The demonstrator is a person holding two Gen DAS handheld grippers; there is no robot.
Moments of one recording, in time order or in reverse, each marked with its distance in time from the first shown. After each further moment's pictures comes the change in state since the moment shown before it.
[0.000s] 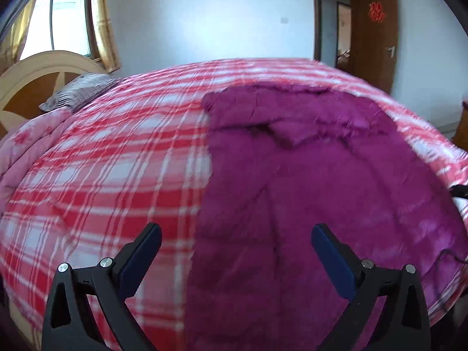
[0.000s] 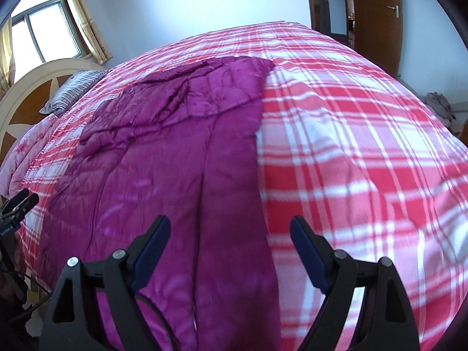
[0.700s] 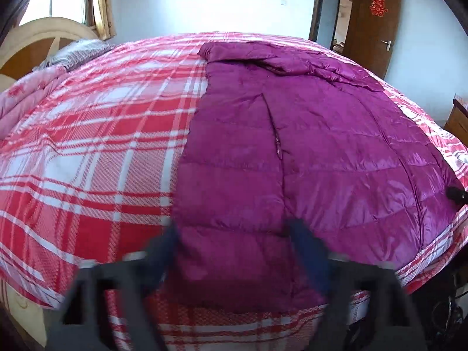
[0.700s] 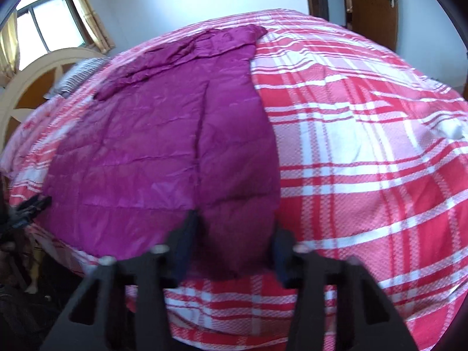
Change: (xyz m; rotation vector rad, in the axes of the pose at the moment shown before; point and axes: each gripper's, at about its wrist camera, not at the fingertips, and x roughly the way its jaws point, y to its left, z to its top) left arm -0.005 0.007 -0.073 -0.048 0.089 -0.128; right arm -0.016 0.001 -0.088 0.012 0.029 0.086
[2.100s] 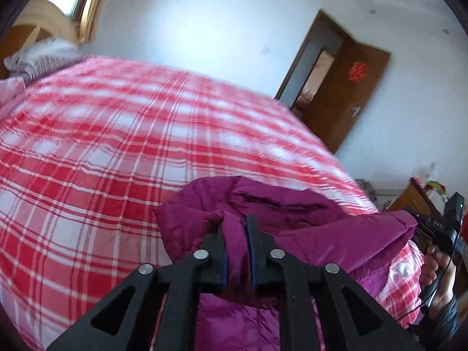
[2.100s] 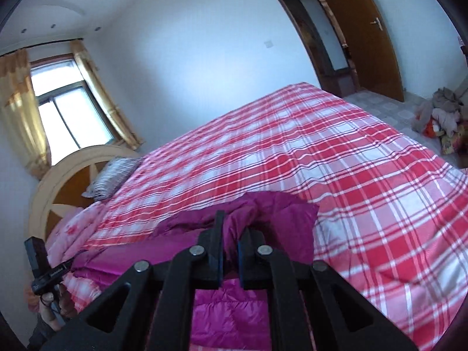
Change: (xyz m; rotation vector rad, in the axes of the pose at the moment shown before) left arm 0.047 0.059 0.240 -0.189 -0.158 -0.301; right arm -0.057 -0.006 0.182 0.150 -0.388 0.135
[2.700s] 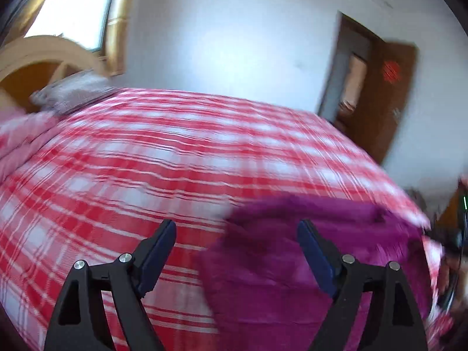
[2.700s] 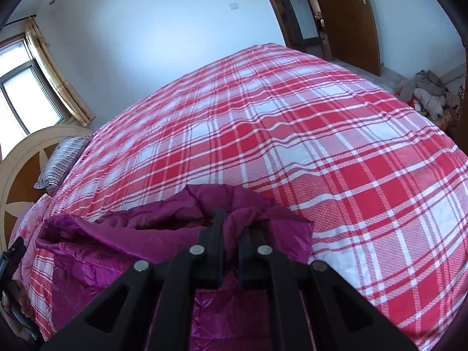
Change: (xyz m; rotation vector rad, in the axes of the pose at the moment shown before) left arm 0.048 -0.024 0.025 0.128 -0.129 0.254; right arm 0.134 -0.037 0.010 0.023 0.177 -0.196
